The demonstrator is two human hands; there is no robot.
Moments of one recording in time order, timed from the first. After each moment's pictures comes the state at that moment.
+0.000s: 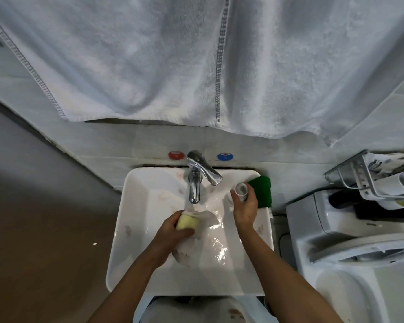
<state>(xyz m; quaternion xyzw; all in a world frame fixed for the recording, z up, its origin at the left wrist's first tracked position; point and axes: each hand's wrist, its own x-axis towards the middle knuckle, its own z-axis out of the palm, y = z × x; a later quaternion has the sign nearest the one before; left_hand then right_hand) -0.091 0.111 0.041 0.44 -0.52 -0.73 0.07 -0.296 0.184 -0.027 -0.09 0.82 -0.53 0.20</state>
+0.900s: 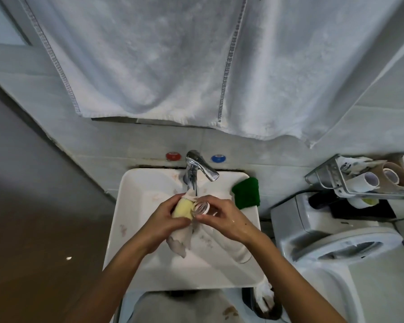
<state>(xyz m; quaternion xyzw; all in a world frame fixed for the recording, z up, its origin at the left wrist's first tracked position) -0.081 0.105 0.122 0.33 -0.61 -0.71 0.10 -0.241 0.211 0.121 -0.48 0.70 -0.35 0.39</state>
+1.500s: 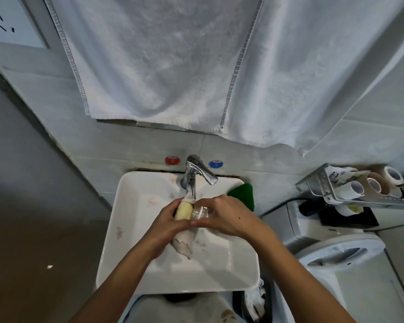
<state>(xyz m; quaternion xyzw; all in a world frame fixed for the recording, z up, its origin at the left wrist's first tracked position) -0.080 0.115 0.115 0.36 -0.56 -0.74 0.13 -0.238 0.194 0.164 -0.59 0.77 -0.05 0.24</state>
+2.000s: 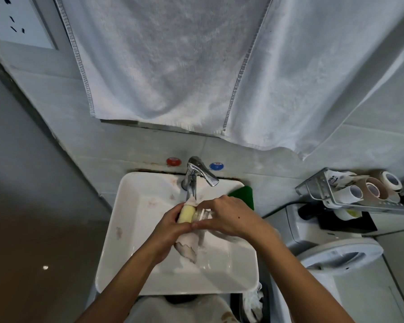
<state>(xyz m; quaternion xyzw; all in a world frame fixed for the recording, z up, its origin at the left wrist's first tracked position) -0.080 0.124 0.117 0.33 -0.50 -0.79 0.13 -0.234 0.191 0.179 -0.59 0.77 0.01 0.26</state>
